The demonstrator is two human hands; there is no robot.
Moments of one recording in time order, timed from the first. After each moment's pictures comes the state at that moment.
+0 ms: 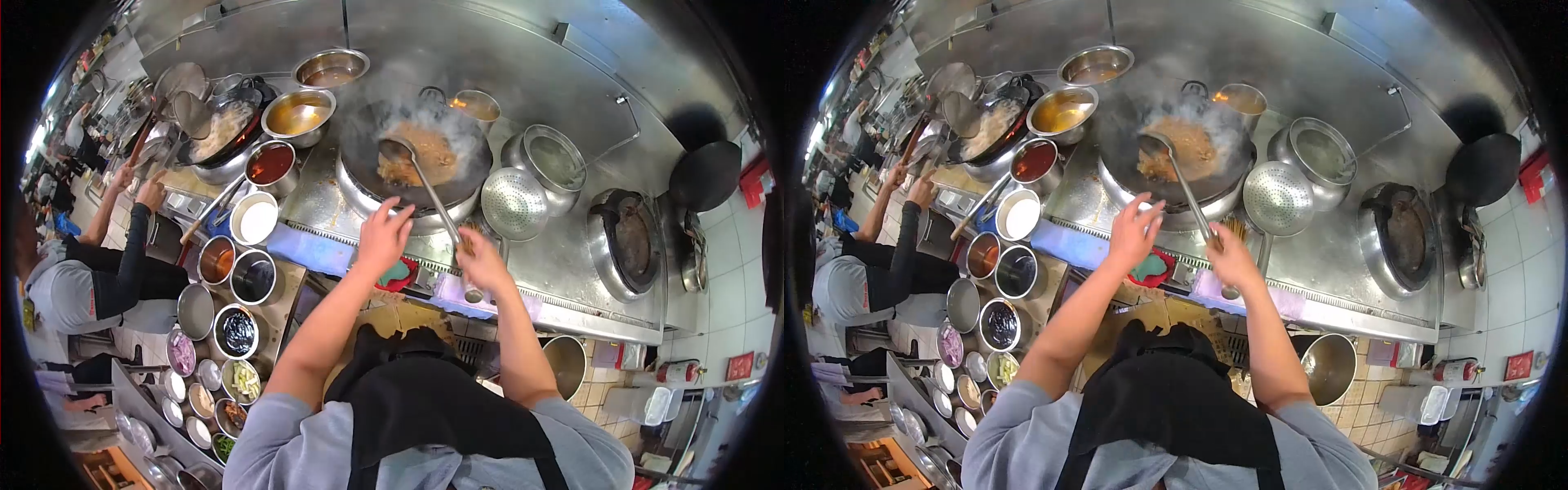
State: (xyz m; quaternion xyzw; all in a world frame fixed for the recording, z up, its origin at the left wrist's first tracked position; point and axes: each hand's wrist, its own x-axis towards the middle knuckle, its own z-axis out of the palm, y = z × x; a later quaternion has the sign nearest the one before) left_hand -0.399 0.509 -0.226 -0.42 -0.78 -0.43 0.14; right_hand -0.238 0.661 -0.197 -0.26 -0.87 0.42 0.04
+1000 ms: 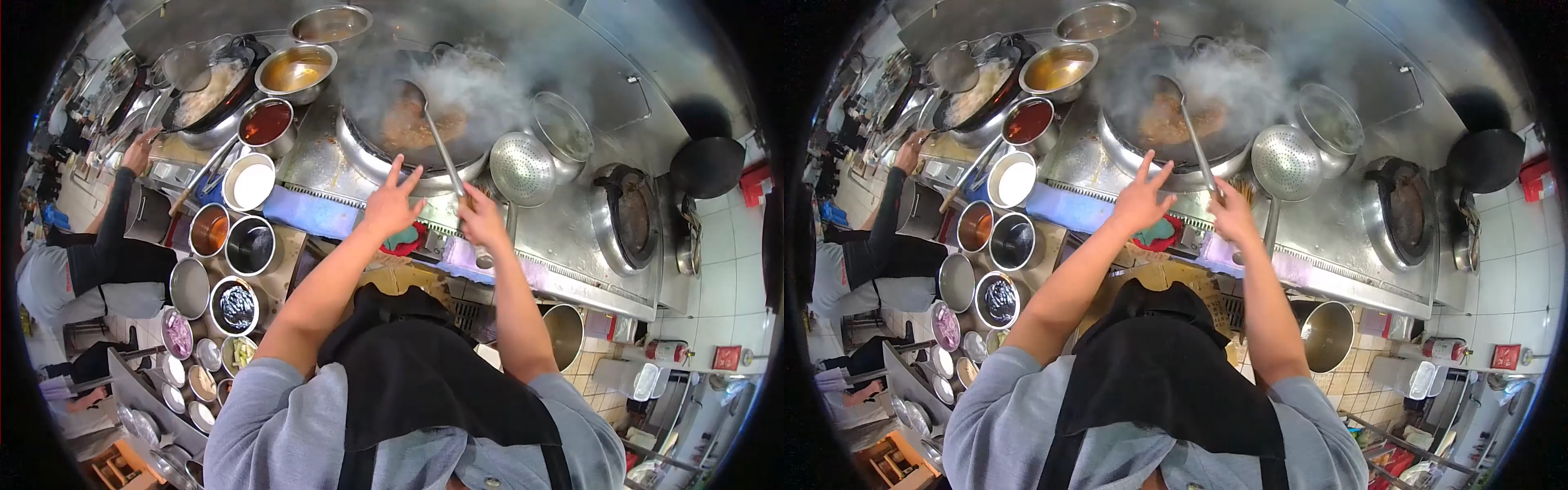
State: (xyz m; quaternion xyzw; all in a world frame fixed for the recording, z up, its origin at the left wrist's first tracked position) left_hand -0.413 0.497 -0.244 -0.43 -0.86 -0.28 -0.06; right_hand -0.269 0.660 -0.233 -0.35 -0.80 0.48 0.08
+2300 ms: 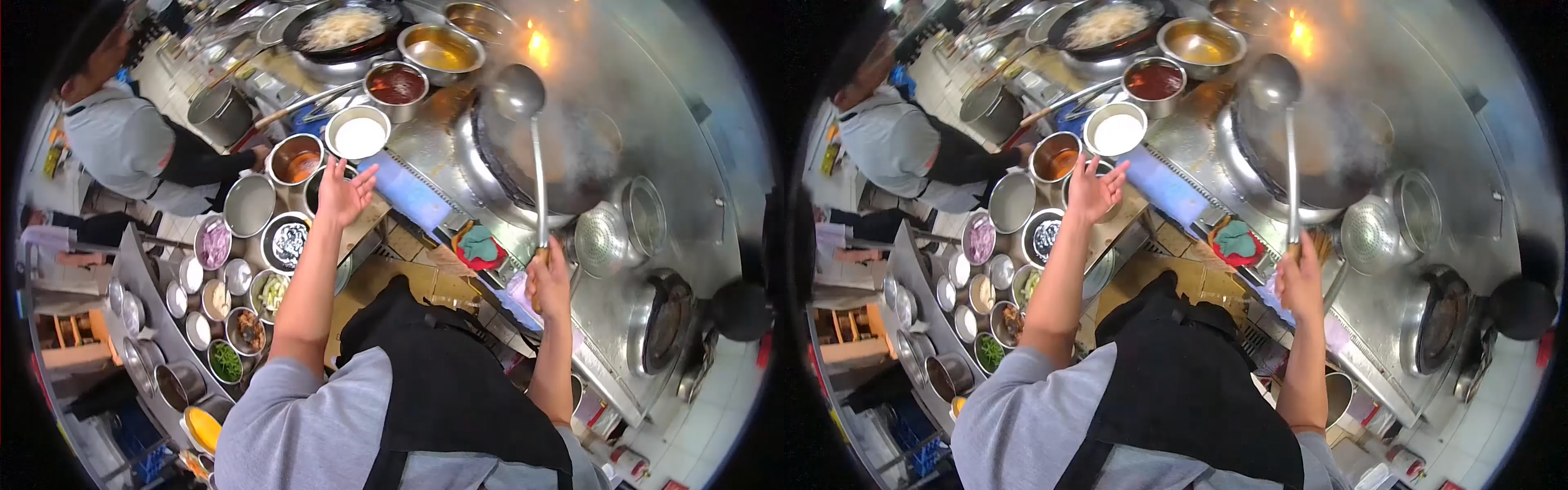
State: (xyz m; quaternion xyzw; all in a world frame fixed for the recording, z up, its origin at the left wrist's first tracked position) left_hand -0.500 0.256 -0.267 0.12 -0.33 -0.90 -0.27; right_hand -0.269 0.585 -0.174 -0.28 -0.66 0.69 0.02
